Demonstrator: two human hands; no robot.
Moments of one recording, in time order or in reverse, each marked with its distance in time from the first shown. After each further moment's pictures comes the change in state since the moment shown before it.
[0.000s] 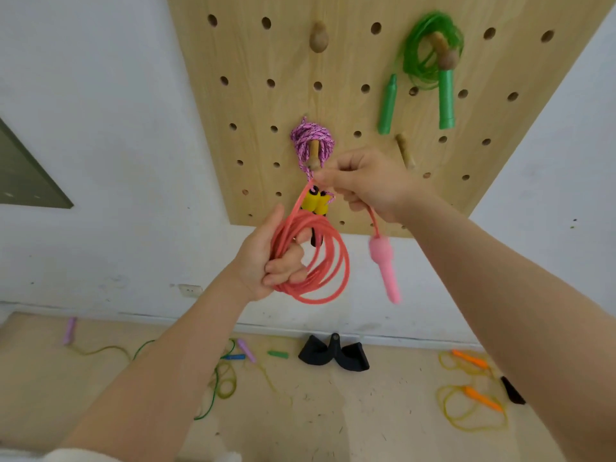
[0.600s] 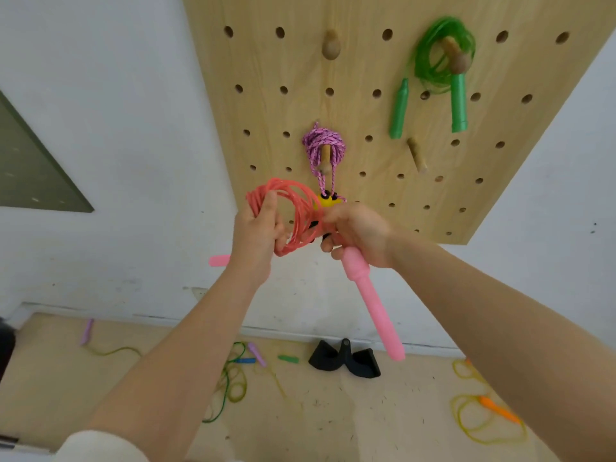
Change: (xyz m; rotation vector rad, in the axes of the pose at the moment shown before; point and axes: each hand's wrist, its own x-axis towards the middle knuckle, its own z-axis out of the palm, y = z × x) left_hand 0.018 0.012 -0.008 0.325 0.901 0.362; right_hand -0.005 0.027 0.047 0.387 -0.131 0.379
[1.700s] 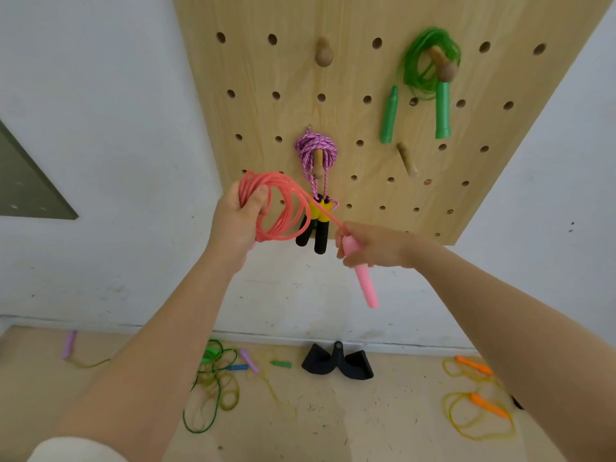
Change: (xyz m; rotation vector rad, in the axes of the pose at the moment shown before) left_hand 0.018 0.021 -0.020 0.265 -0.050 0.139; right_hand -0.006 0.021 -0.044 -0.810 -0.043 -0.039
